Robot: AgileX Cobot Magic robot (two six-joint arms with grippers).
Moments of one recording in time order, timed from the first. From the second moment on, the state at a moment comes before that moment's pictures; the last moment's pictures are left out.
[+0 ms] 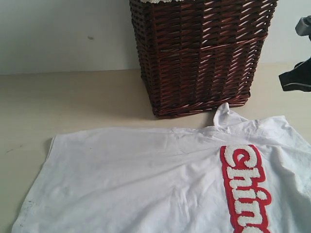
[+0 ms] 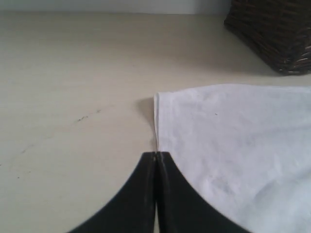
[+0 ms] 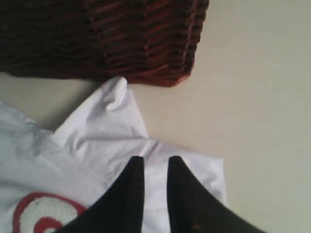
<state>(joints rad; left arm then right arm) -0.03 0.52 0.00 -1.73 0.15 1.68 -0.15 1.62 -1.03 0.66 0.56 -0.92</state>
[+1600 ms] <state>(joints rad) -0.03 0.52 0.00 -1.73 0.15 1.68 -0.20 1.62 -0.99 0.35 1.19 -1.79</state>
